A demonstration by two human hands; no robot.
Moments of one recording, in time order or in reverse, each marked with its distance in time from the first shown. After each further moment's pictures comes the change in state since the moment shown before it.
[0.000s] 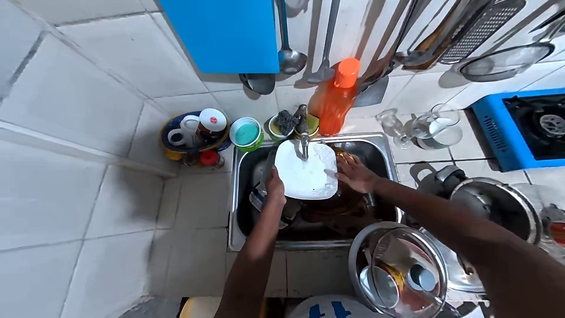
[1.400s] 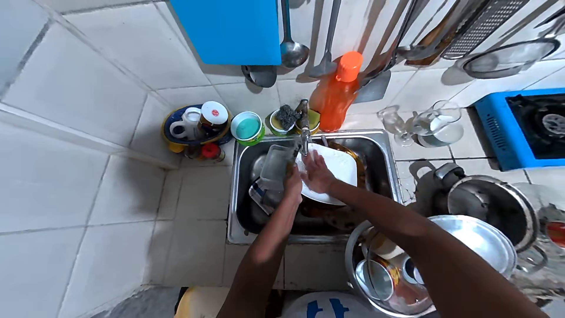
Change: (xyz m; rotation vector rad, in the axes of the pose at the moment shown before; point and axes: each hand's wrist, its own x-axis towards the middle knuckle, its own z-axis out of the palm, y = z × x) left_hand -0.033 -0.015 0.039 -0.028 -0.165 -0.046; right_hand 0.053 -0.101 0.052 0.024 0.123 -0.075
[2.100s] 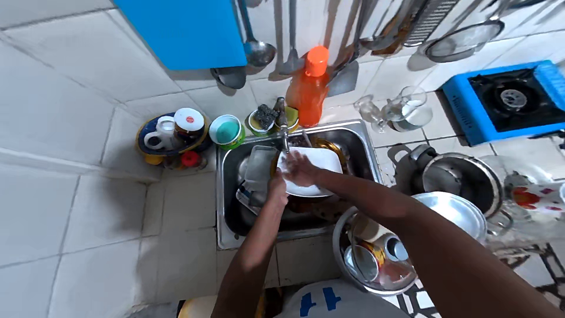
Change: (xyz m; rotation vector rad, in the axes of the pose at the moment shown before) left_hand -0.031 0.015 -0.001 -0.060 0.012 -0.172; right_hand -0.006 -0.004 -0.015 0.113 -0.120 0.024
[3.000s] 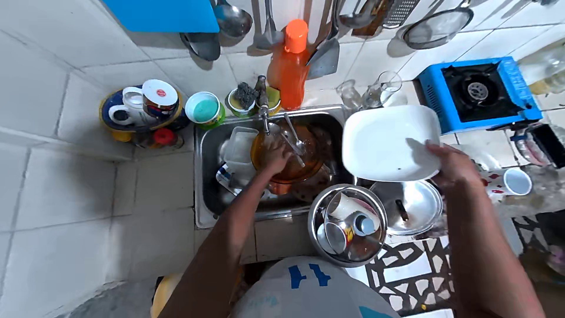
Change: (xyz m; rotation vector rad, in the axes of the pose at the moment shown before) left_hand 0.075 -0.028 0.028 1.287 -0.279 0.686; right_hand -0.316 0.123 -0.130 1.075 0.922 0.716
